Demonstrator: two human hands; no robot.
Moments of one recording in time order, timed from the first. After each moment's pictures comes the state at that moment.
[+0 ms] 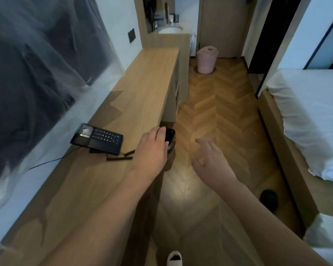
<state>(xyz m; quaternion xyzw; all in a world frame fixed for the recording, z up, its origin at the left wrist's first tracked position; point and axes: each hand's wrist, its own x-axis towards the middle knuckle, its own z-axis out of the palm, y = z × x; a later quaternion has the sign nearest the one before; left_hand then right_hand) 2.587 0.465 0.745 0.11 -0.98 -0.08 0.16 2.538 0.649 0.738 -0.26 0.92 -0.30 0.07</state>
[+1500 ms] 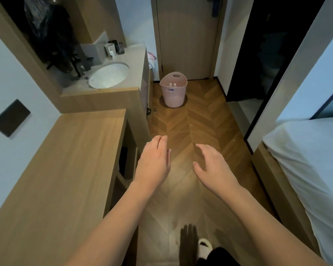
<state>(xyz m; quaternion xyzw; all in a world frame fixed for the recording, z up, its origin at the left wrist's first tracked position) 1.537 0.294 0.729 0.05 -0.98 -0.15 0.12 1.515 0.478 0.730 -0.16 0.94 -0.31 0.05</state>
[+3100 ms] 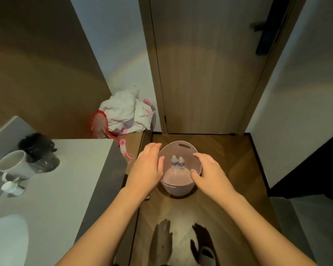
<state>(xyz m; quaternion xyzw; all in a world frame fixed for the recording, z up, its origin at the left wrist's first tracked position) 0.326 0.060 0.706 0.08 -0.97 -0.20 0.10 0.272 0.258 0.681 -0.17 0.91 -0.35 0.11</state>
